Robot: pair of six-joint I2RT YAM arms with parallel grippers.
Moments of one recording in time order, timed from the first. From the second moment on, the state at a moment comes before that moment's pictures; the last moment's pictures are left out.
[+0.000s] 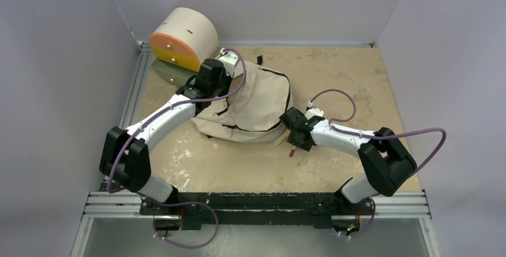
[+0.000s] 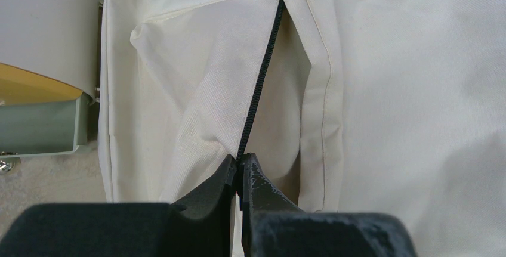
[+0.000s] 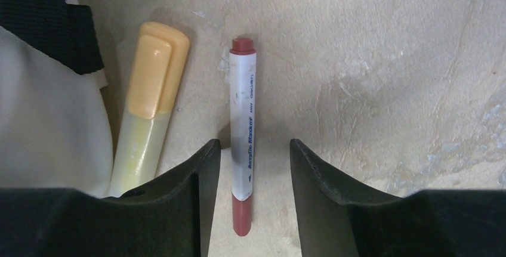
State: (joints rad) left arm -0.50 1.52 1.16 -0.21 -0.13 0.03; right arm 0.68 1.49 0.78 -0.59 0.44 1.11
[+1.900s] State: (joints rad) left arm -0.50 1.52 1.16 -0.21 -0.12 0.03; right arm 0.69 1.74 1.30 0.02 0.13 0.89
